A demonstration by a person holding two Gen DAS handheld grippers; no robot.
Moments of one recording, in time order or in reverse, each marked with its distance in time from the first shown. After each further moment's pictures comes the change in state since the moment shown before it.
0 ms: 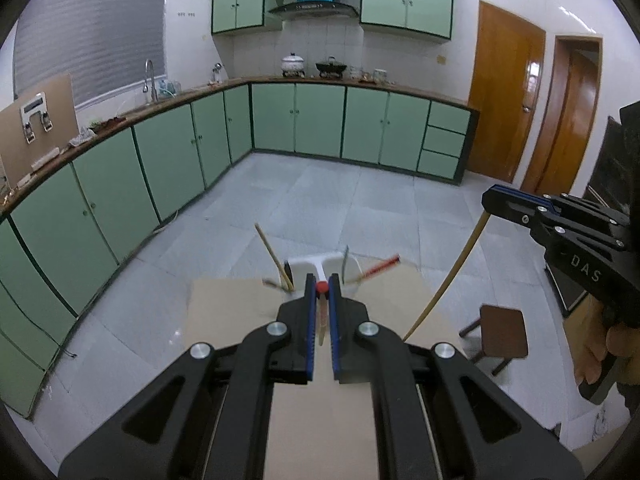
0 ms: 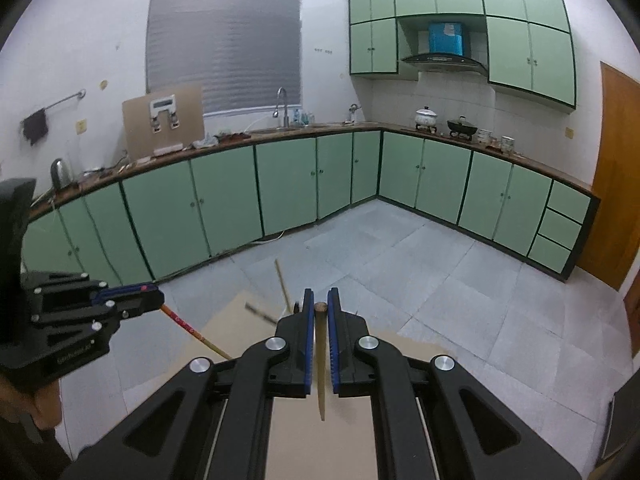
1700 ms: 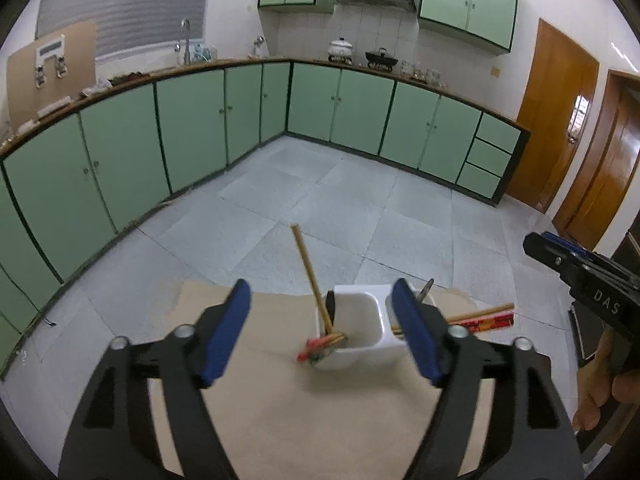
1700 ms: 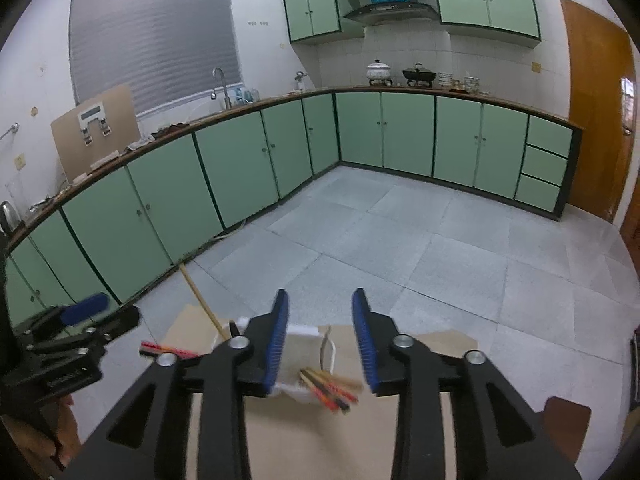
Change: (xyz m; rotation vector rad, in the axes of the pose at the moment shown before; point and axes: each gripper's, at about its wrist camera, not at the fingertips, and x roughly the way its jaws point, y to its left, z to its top) left arm 0.169 0.071 -0.001 -0.150 0.017 0.077; right arm 0.174 -0.063 -0.028 0.187 0.101 -0.106
